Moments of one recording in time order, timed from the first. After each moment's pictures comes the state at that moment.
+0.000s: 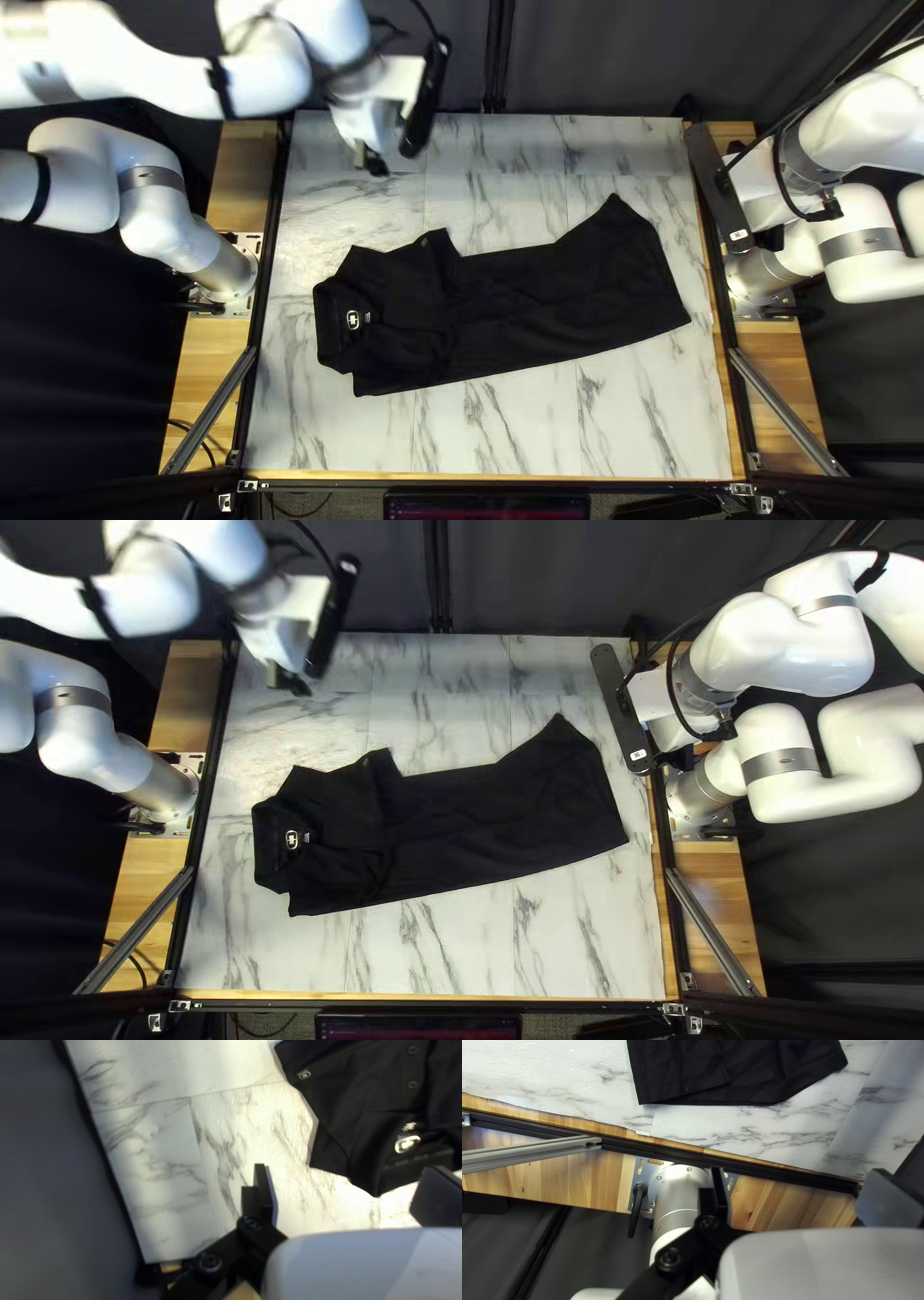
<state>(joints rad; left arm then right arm) 0.38 -0.55 -0.92 -0.08 1.32 0.53 0.06 -1.09 -0.52 -0.07 1.61 -0.20</state>
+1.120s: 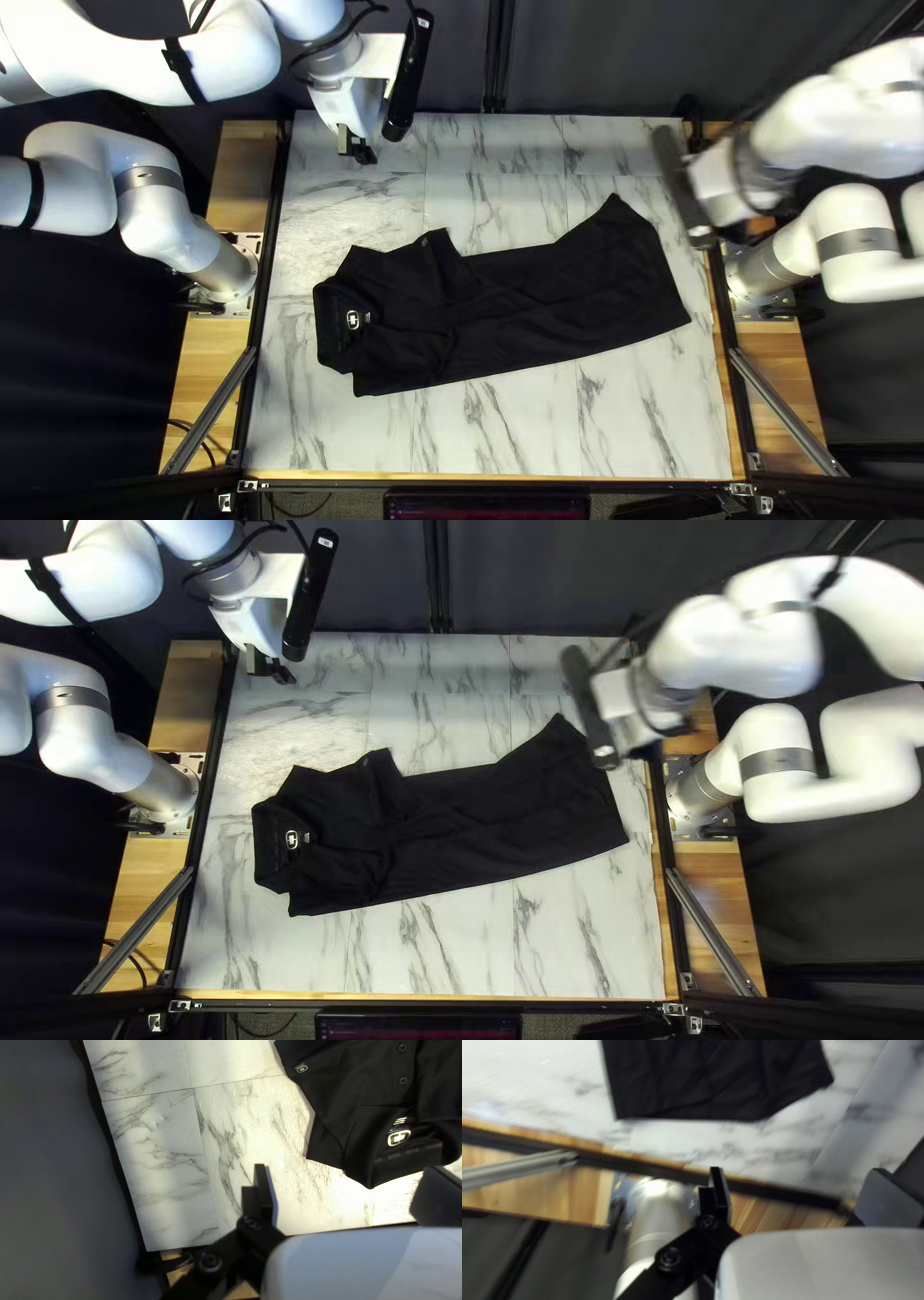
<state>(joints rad) 0.38 -0.55 -0.92 -0.08 1.33 0.53 -0.24 -0.61 -0.46 -0.09 1.07 -0.55</state>
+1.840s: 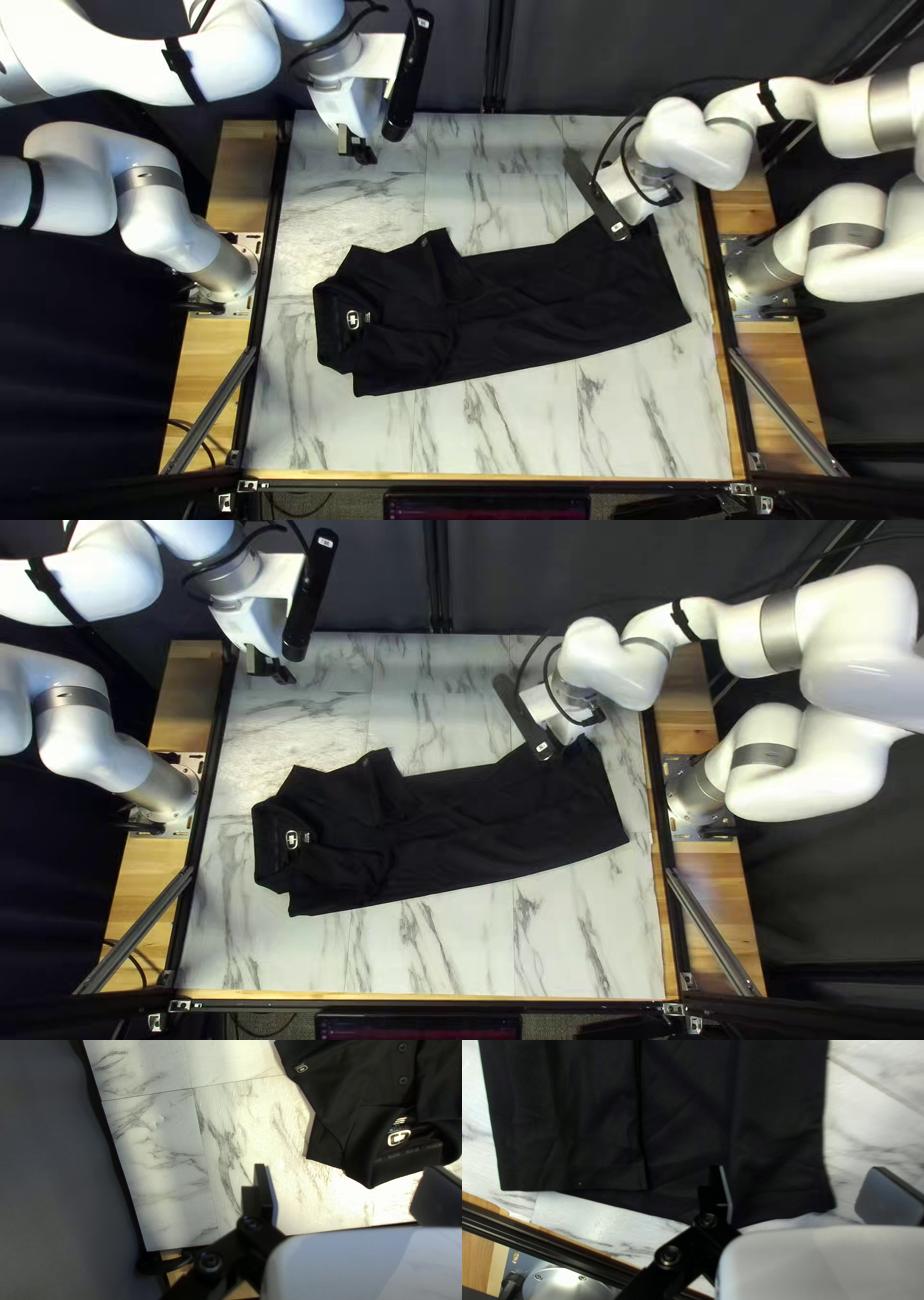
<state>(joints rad) 0.38 -0.55 -0.92 -0.08 1.33 0.53 -0.40 -0.29 -0.32 0.12 0.69 -0.97</state>
